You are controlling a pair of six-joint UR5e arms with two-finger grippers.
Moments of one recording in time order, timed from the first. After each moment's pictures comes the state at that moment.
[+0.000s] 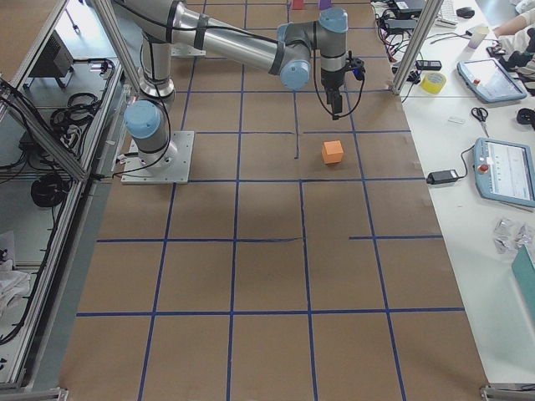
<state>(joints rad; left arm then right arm) -1.52 -1.43 -1.55 -1.61 1.61 0.07 1.44 -1.23 1.57 -2.10 -1.68 -0.22</state>
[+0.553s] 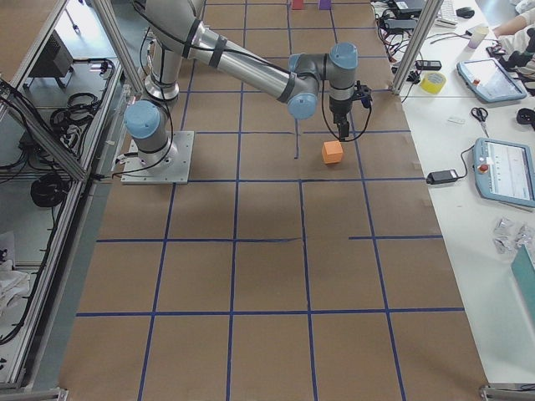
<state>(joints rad) -1.52 -1.43 -1.55 -1.61 1.62 0.07 1.39 -1.09 1.57 -2.20 -1.57 -0.29</state>
